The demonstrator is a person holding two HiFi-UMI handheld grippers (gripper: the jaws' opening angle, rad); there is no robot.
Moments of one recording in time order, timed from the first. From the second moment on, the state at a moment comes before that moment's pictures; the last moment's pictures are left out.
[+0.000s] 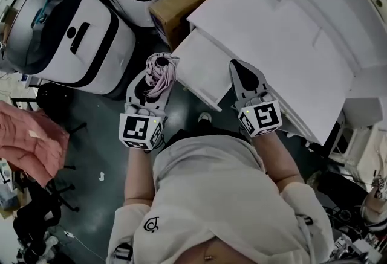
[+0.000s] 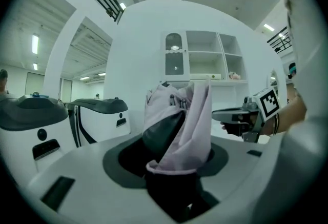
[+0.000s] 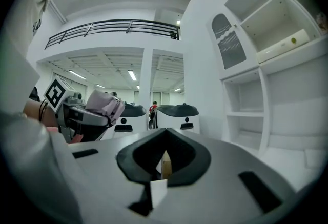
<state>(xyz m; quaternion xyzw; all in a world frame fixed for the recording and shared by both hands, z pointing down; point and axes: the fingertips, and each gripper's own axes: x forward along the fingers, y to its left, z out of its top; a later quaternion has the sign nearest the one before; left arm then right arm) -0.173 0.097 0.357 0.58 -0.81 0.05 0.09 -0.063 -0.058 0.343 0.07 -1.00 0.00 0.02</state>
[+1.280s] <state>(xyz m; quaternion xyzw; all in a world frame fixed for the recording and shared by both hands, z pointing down) -0.145 -0.123 0.628 0.89 -0.29 0.29 0.19 -0.028 -0.160 0.477 0.46 -0.87 0.10 0.10</state>
